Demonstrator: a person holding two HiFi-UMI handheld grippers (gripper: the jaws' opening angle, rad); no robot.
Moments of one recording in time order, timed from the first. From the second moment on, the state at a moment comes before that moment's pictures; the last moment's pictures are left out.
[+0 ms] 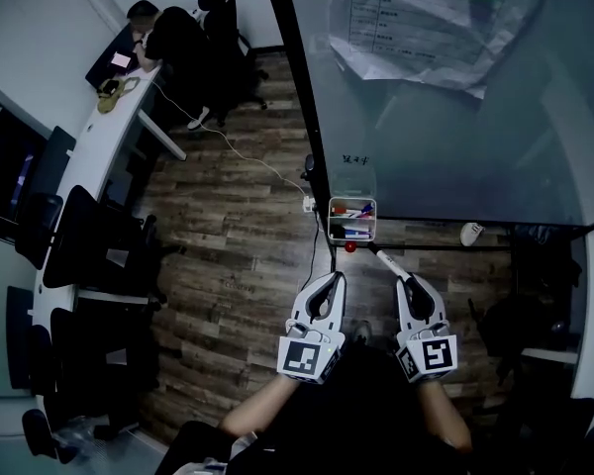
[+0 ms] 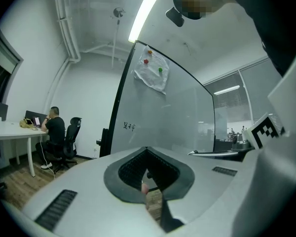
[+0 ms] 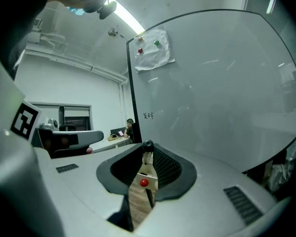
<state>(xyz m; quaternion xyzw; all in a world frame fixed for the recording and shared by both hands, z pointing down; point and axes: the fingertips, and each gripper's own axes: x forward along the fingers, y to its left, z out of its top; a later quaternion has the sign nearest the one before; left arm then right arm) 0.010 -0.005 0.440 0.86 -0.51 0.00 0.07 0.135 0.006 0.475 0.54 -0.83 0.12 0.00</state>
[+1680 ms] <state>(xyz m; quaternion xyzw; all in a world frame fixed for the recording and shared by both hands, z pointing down) -0.025 -0.012 0.440 0.88 -0.47 -0.01 0.07 0.100 0.021 0.468 0.58 -0.81 0.11 0.01</state>
